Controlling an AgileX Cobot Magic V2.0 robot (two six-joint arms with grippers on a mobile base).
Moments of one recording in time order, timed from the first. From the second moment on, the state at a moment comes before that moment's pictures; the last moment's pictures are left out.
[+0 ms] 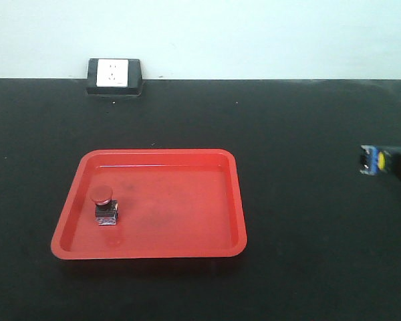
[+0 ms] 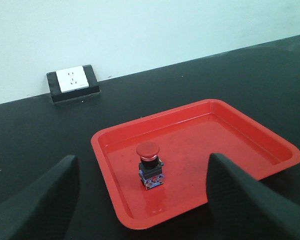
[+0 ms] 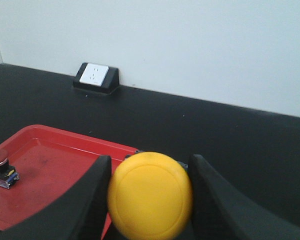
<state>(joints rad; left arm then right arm) -0.30 0.12 -0.34 -0.07 0.48 0.12 0.41 0.58 -0.66 -0.19 0.40 0.16</state>
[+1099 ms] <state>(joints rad) -0.30 0.12 -0.34 -0.07 0.48 0.12 0.47 1.81 -1.42 0.27 0.73 -0.23</state>
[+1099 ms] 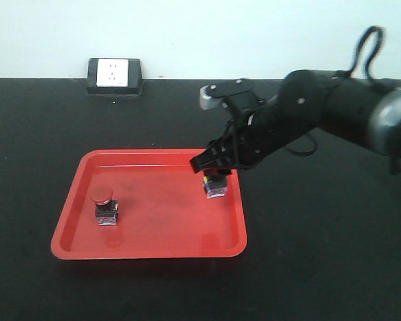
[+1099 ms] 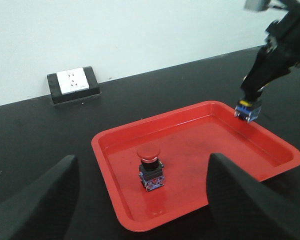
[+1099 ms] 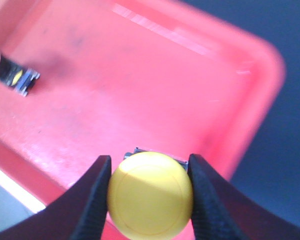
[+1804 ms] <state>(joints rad) -0.30 0.12 -0.34 -0.07 0.48 0.12 0.47 2.00 -1.47 0.26 0.73 -0.17</state>
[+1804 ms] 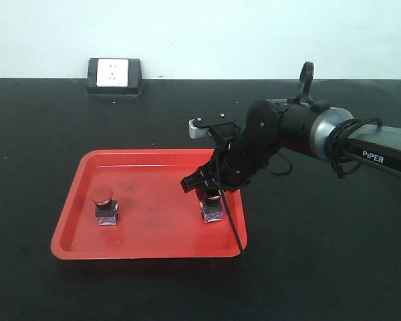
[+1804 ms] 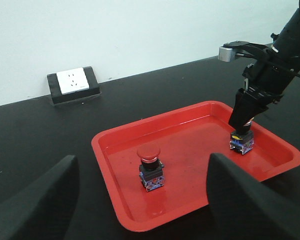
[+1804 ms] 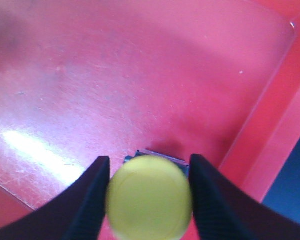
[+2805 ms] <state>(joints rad) -0.30 0.12 -0.34 -0.07 0.48 0.12 0.47 1.12 -1.31 0.00 0.70 -0.07</state>
